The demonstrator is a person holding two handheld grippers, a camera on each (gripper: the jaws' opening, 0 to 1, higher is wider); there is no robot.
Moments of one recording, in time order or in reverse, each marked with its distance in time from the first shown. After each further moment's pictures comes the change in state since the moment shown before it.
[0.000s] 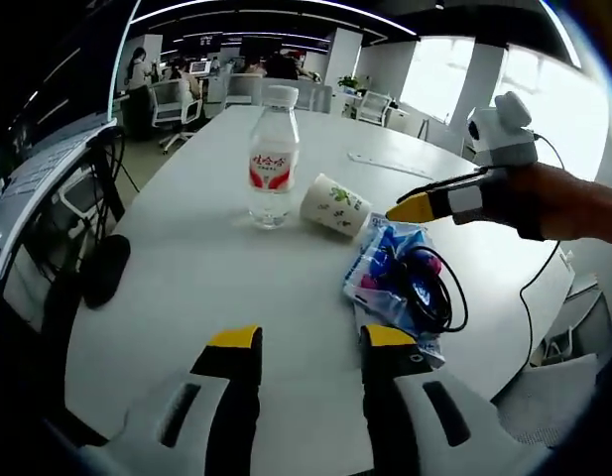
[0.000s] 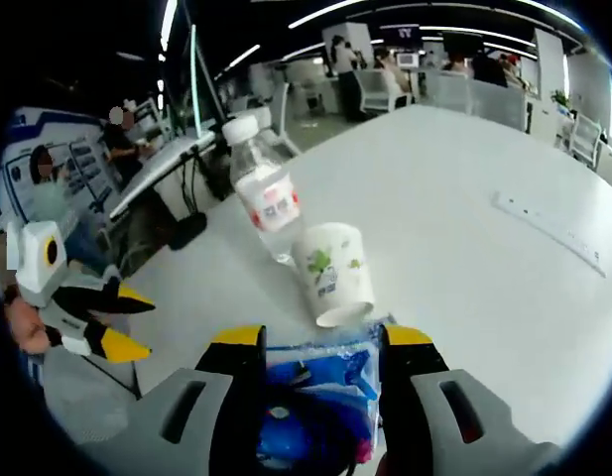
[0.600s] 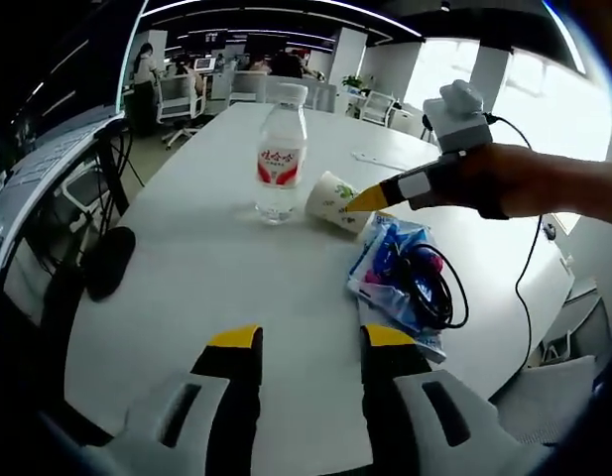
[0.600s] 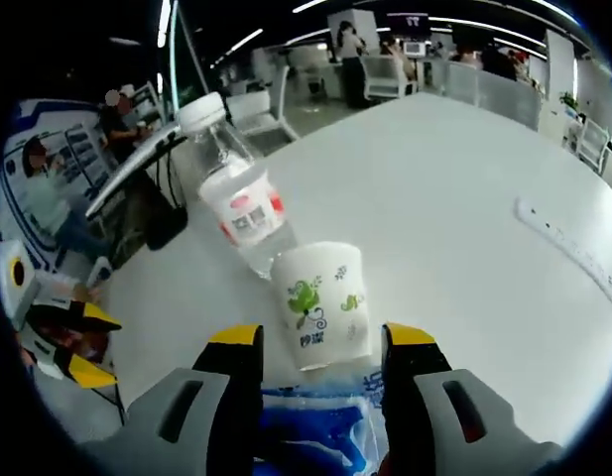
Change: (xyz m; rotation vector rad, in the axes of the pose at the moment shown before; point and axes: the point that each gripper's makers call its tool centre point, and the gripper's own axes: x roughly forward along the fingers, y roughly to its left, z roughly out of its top) left arm -0.001 0.006 -0.005 -0.022 0.009 0.006; right arm 0.043 -0.010 0.012 -0.044 0.077 -0.009
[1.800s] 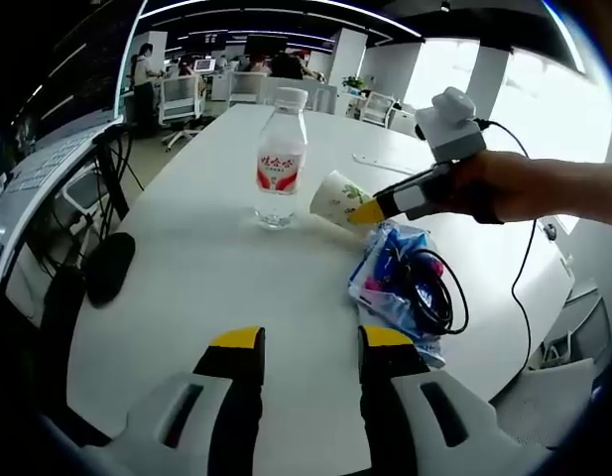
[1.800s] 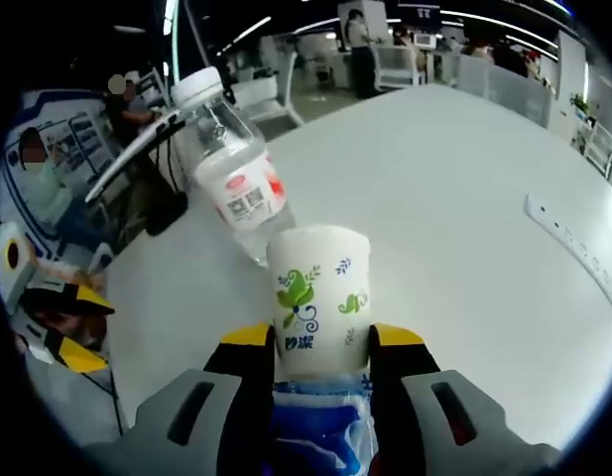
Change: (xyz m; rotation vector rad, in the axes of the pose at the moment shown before) left arm 0.000 -0.004 0.008 0.007 -0.005 -0.002; right arm -0.002 0.001 -0.008 -0.021 0.030 0.009
